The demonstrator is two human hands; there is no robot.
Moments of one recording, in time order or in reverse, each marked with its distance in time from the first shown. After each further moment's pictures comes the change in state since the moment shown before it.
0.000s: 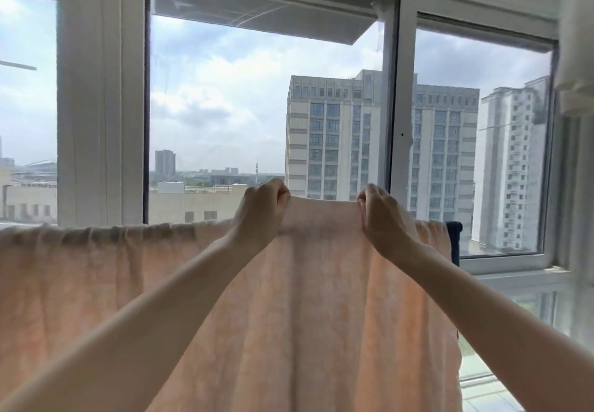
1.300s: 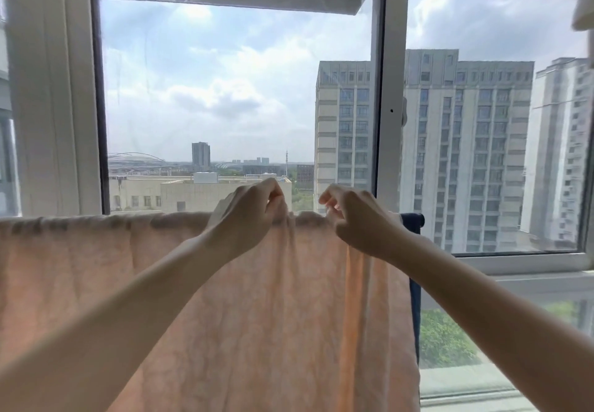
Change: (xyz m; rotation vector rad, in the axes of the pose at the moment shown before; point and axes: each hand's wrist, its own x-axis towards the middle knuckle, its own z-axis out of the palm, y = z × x) left_hand 0.015 0.065 0.107 0.211 -0.142 -0.023; right_hand 0.018 0.114 -0.003 0.273 -0.334 -0.260
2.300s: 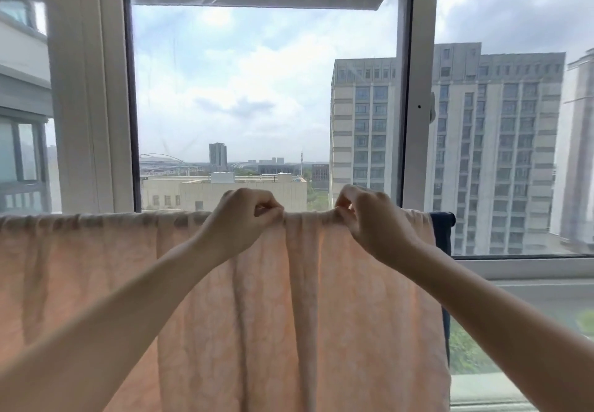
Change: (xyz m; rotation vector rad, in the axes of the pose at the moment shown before) left_hand -0.019 -0.045 -0.028 -0.096 -0.017 -0.015; right_hand 0.006 -0.018 0.026 -0.058 0.157 -0.032
